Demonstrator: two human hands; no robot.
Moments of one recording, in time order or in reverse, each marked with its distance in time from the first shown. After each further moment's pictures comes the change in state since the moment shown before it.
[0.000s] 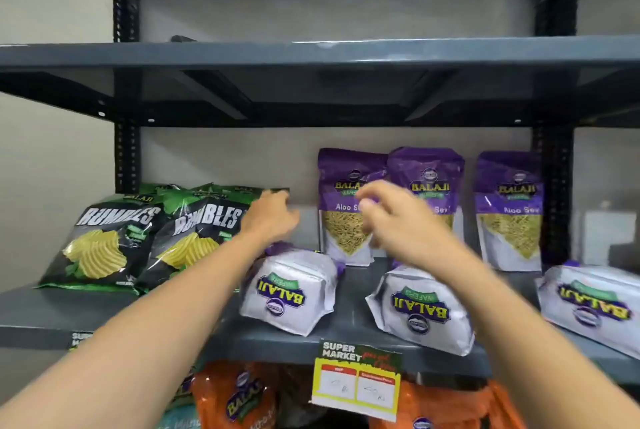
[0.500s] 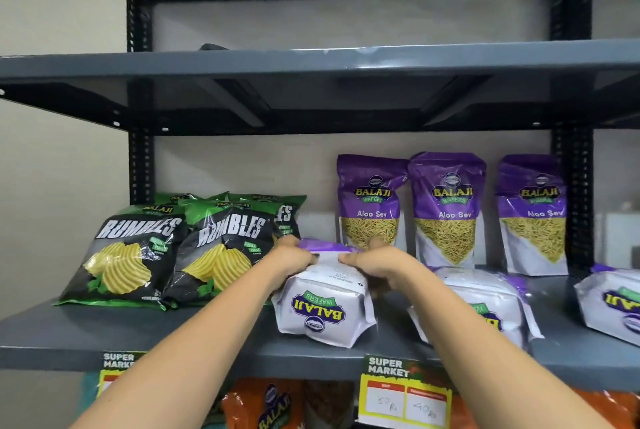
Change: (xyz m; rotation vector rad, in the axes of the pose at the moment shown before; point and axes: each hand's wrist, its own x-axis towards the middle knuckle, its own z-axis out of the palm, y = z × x) left_hand -0.008 -0.045 0.022 -0.548 -0.324 -0.262; right_hand 0.050 0.036 0.111 0.243 -0.343 0.746
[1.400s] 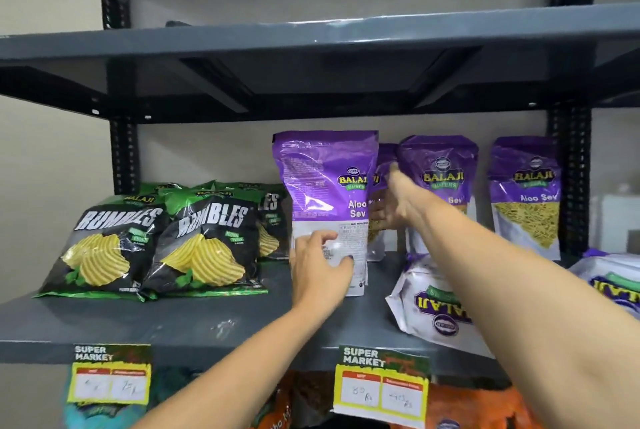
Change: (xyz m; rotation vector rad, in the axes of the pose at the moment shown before) left_hand -0.058 0.003 0.085 -0.041 0.334 0.355; right_hand 0.064 -0.022 -0.076 0.687 -0.085 0.118
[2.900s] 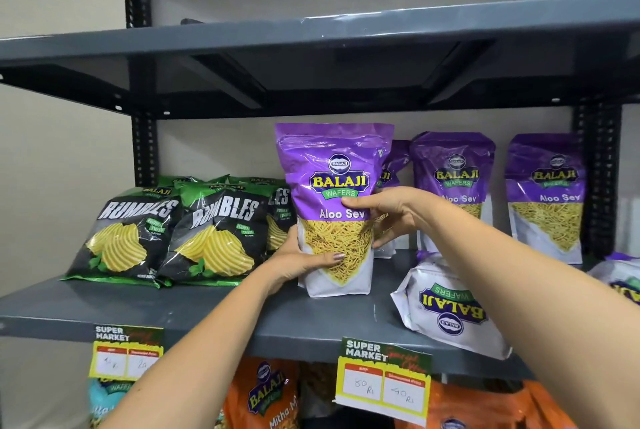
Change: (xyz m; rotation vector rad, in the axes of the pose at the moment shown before) left_hand 0.060 -0.058 -0.027 -0.387 -0.445 -0.195; right_hand -0.028 0.012 0.006 -0.593 -0.252 -0.083
